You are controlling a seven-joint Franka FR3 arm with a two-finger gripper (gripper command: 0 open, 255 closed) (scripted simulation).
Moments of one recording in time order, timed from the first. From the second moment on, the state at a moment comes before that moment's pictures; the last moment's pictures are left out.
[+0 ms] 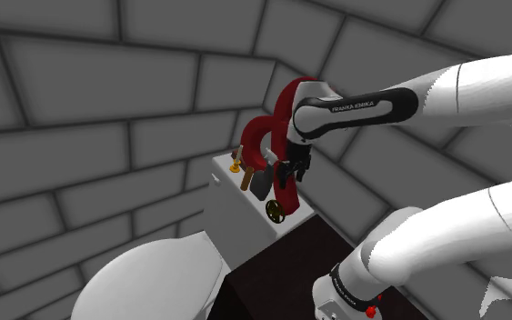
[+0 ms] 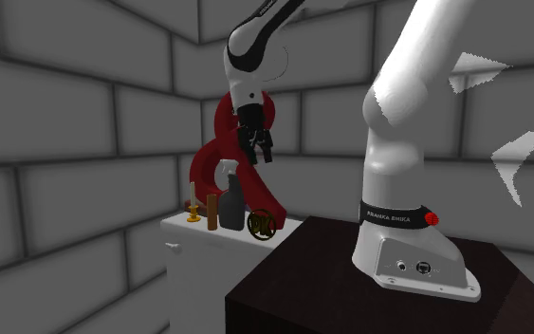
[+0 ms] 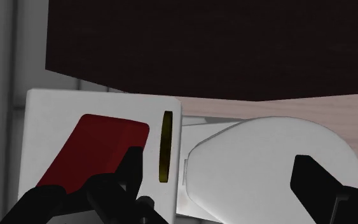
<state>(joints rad) -0.04 -0.40 -0.03 -2.63 -0.02 1.98 -0.08</state>
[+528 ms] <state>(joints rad) -0.08 -0.11 -0.05 -2.62 -0.09 2.25 -0.08</state>
